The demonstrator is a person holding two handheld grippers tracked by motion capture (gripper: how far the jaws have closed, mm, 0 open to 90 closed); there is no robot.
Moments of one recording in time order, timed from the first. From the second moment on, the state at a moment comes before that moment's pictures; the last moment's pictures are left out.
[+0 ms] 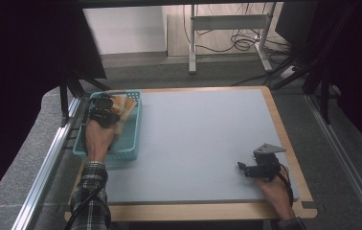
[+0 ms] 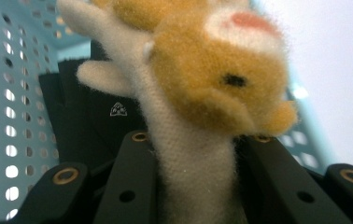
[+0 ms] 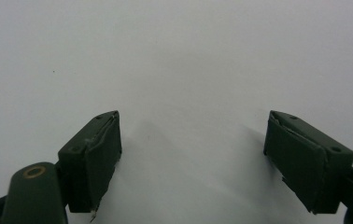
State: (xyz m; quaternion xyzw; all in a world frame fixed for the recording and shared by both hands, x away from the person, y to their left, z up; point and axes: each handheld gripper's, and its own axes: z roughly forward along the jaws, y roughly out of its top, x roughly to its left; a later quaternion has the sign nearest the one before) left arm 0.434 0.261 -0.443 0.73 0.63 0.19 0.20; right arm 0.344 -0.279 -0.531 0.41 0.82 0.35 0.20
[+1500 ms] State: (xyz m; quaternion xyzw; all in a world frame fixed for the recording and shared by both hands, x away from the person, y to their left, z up) left arm 0.469 0.239 -0.478 0.73 0.63 0.13 0.24; right arm 0.344 -0.280 -0.531 0.40 0.82 0.35 0.20
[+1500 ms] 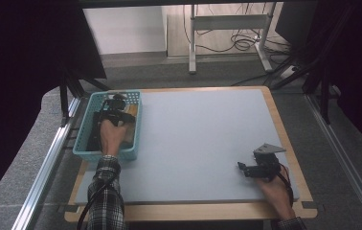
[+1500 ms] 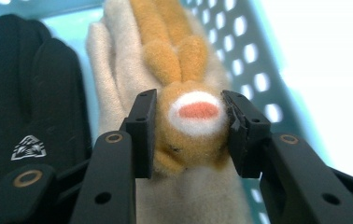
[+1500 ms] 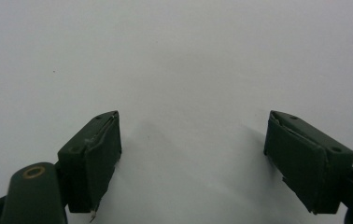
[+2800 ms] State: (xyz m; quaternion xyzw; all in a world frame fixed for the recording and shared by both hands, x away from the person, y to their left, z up) left arm 0.429 0.274 -0.454 0.70 0.61 0.18 0.32; right arm 0.344 -0.279 -0.531 0.40 0.82 0.35 0.20
